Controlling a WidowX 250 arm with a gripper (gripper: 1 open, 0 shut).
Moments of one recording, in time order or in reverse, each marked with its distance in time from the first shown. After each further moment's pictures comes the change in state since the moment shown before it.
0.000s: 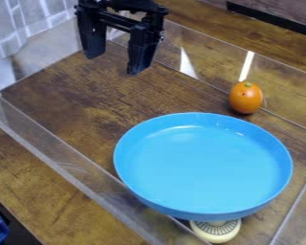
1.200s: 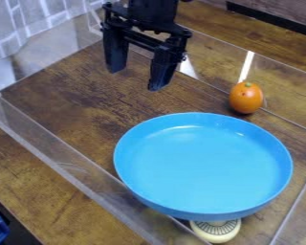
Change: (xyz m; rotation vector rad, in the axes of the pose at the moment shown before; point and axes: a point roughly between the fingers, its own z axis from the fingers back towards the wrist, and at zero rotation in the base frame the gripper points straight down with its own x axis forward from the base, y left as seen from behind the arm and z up) arm 0.012 -0.018 -0.019 0.031 0.077 -0.035
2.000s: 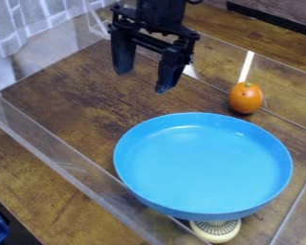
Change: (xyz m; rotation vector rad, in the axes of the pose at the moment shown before) arm 0.003 -0.005 -0.003 0.001 0.015 -0.012
